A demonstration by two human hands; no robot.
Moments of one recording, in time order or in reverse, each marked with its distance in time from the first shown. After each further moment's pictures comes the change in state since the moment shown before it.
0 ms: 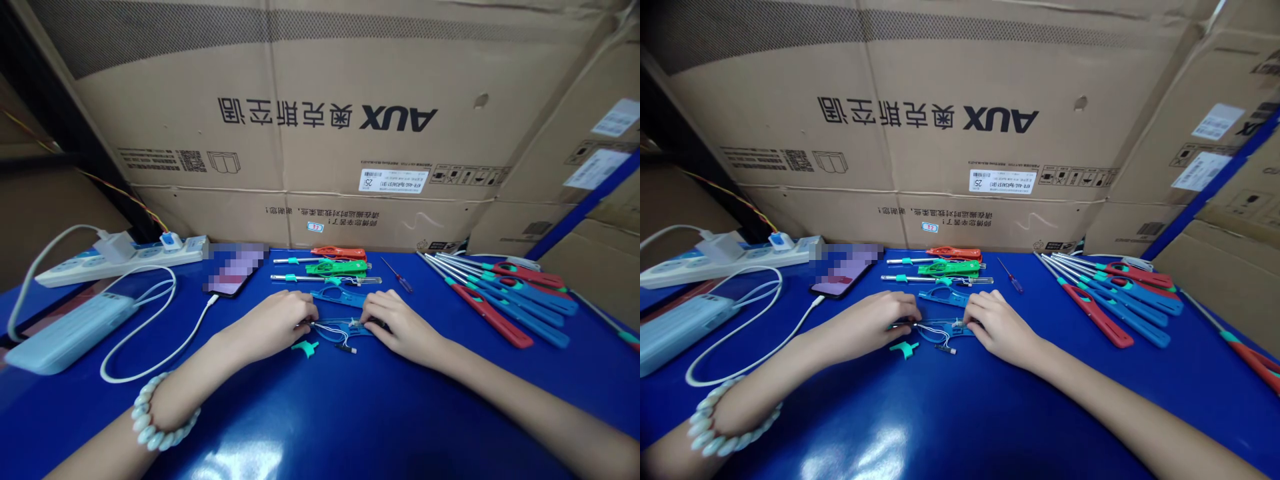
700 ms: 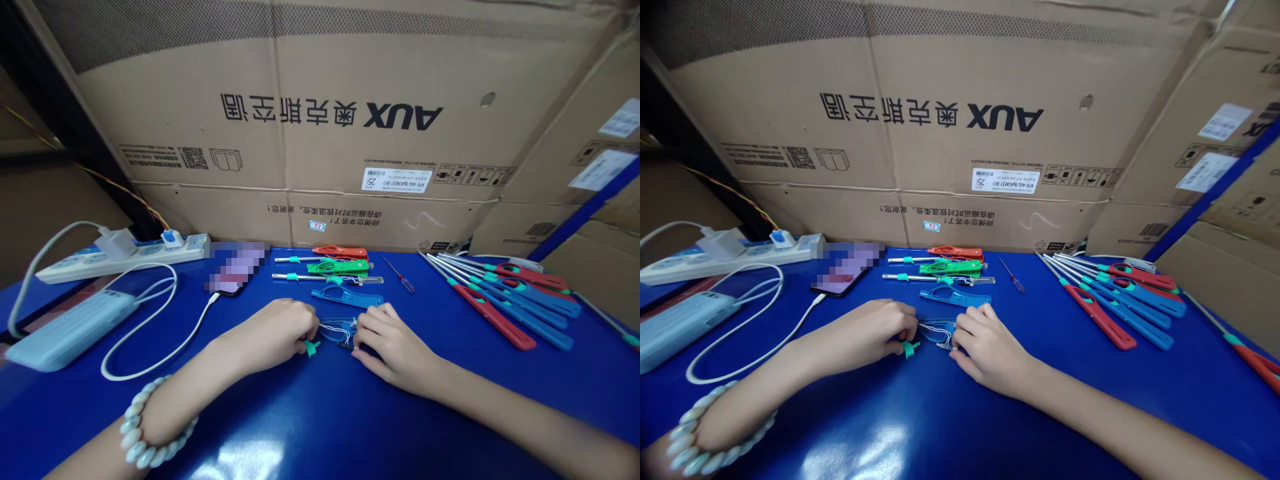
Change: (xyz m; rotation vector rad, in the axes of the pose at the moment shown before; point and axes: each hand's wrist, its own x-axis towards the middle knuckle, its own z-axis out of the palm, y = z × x) left_hand -0.006 0.007 -0.001 0.039 -0.090 0.020; right_hand -0.006 -0.028 0.014 -0.136 0.037 -0.129
